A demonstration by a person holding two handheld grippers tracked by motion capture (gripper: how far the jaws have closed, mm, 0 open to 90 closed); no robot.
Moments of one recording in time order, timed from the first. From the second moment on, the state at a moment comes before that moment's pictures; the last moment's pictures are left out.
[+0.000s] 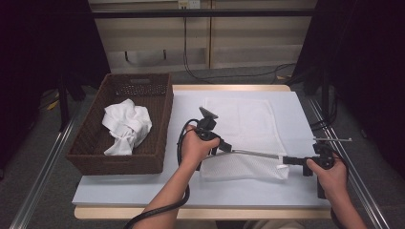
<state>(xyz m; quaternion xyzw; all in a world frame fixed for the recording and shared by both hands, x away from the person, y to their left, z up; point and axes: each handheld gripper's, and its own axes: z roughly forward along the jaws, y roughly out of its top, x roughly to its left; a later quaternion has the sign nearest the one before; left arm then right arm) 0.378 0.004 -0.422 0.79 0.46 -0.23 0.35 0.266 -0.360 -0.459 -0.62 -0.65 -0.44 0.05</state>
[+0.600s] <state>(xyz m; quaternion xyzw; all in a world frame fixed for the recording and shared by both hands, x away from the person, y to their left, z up) 0.379 0.009 -0.423 0.78 0.46 -0.23 0.35 0.266 -0.360 -0.459 -0.62 -0.65 -0.44 0.05</state>
